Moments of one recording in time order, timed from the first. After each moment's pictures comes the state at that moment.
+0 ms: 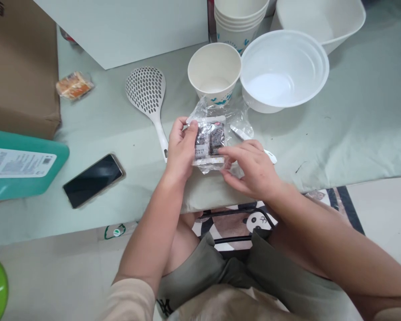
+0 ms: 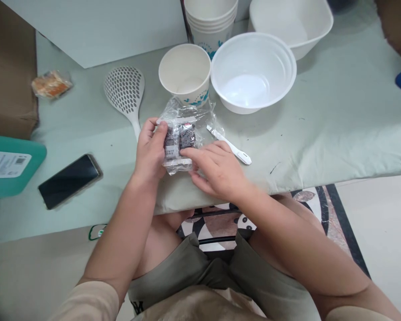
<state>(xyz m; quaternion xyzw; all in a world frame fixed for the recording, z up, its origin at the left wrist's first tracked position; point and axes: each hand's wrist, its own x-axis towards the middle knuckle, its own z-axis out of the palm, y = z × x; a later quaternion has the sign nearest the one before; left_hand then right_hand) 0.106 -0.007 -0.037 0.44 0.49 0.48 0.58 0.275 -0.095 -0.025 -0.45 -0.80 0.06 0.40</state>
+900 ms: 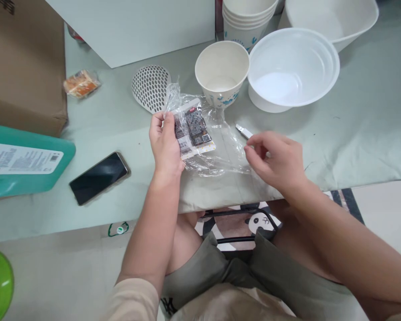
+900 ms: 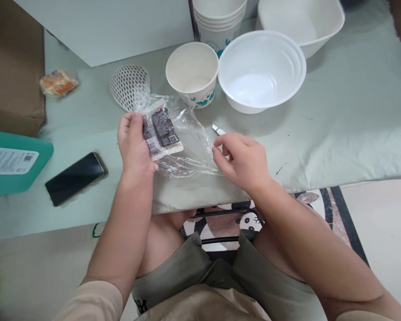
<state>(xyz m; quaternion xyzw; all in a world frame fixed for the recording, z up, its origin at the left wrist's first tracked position) 0.082 0.009 -0.035 0.44 0.53 0.59 0.42 0.296 -0.091 -0.015 -0.60 -0.70 0.11 0.38</state>
